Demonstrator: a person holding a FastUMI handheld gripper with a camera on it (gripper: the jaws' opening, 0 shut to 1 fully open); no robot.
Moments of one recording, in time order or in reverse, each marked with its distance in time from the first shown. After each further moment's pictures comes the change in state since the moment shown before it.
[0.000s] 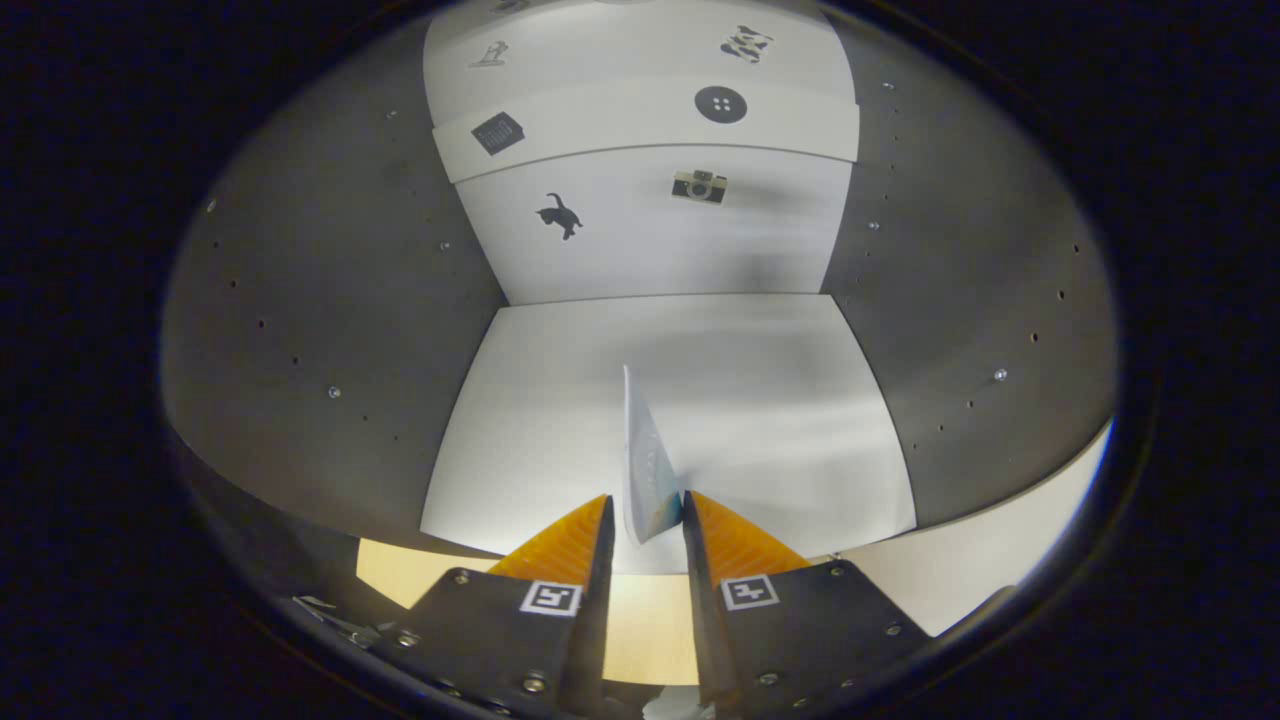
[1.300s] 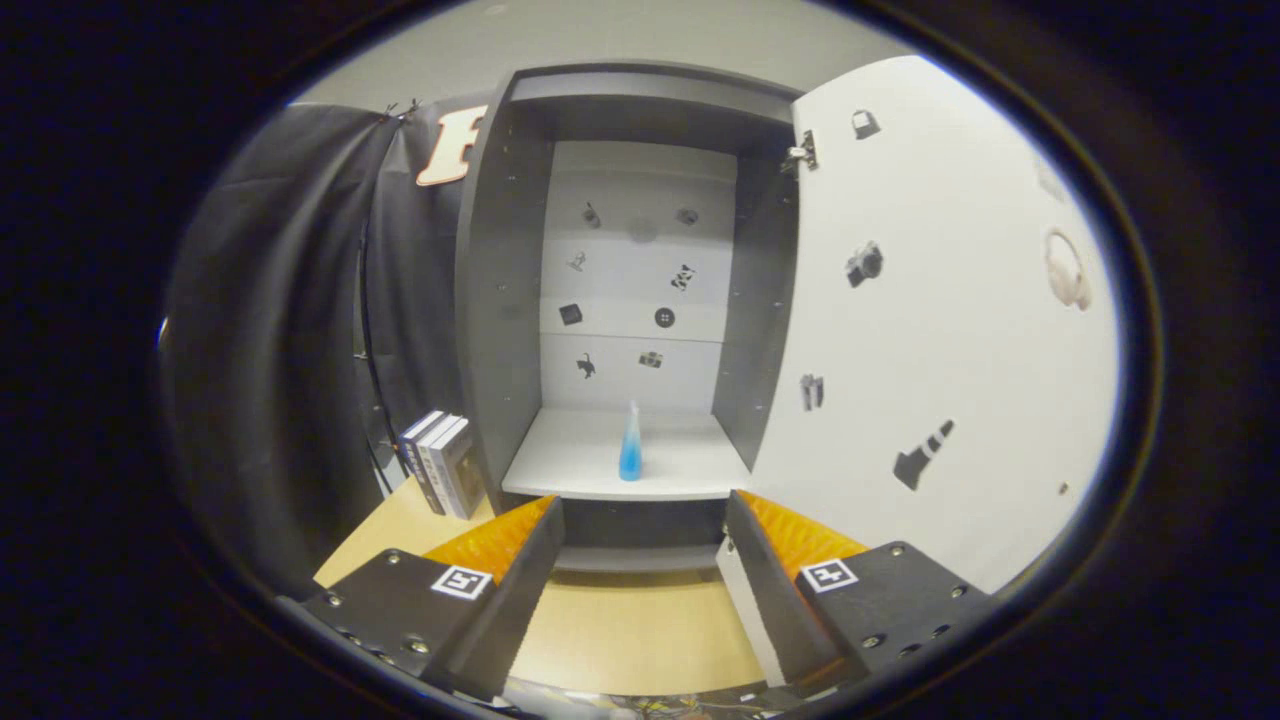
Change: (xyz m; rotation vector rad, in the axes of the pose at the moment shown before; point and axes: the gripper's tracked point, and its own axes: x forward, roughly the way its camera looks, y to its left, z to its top) arm -0.280 0.006 -0.110 -0.041 -0.603 -0.203
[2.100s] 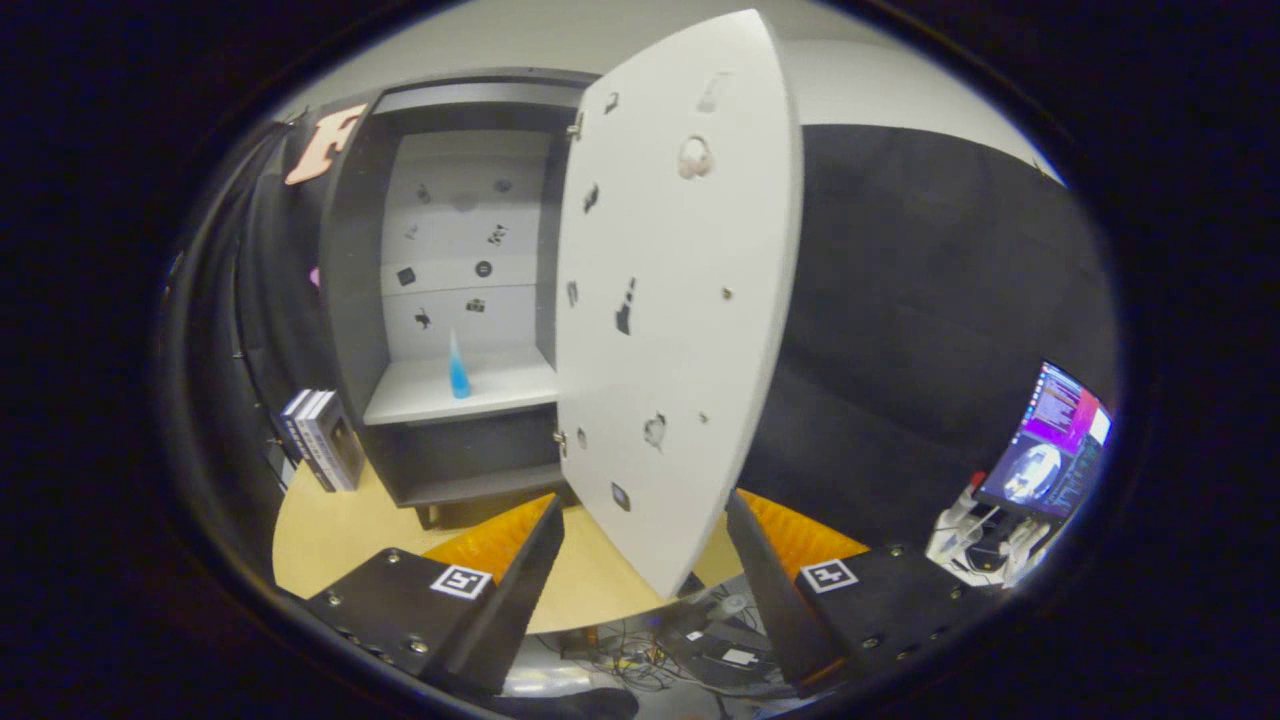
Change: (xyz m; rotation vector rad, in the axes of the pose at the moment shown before) arm -0.145 -0.148 -0.096 0.128 0.145 -0.474
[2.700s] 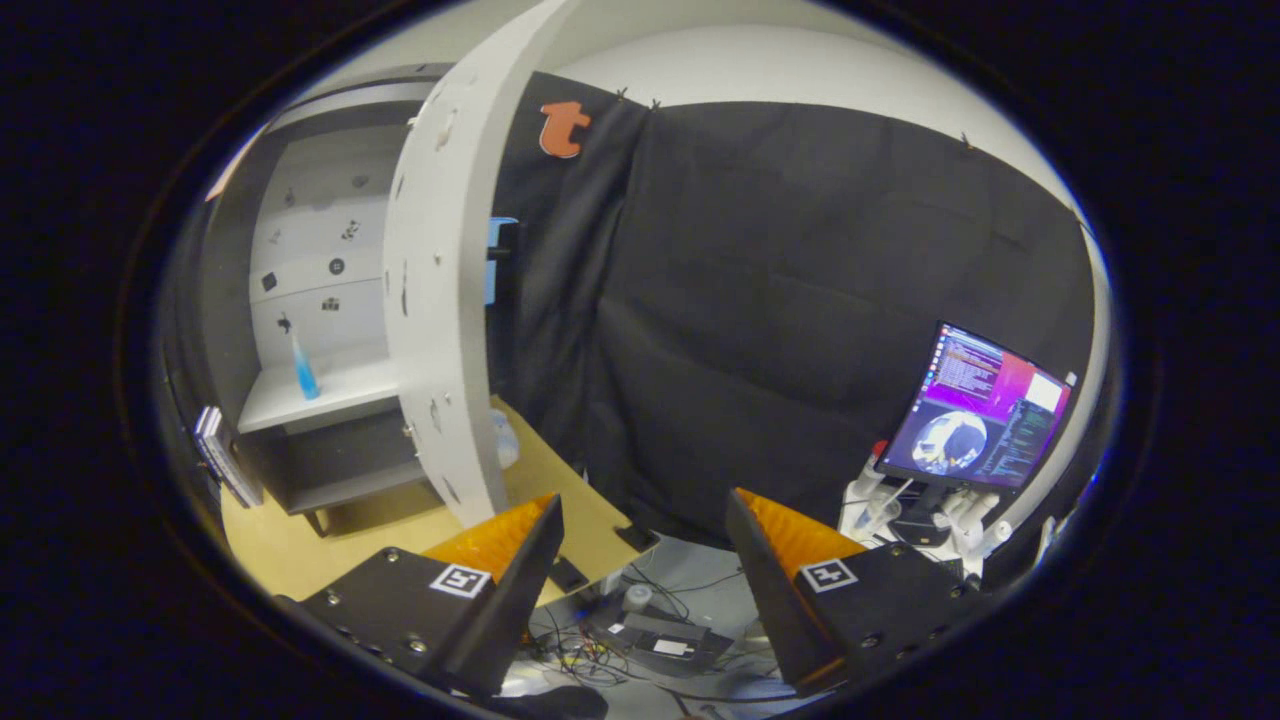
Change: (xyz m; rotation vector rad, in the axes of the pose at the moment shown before) arm 0.028 -0.132 -0.003 0.070 0.011 -0.282
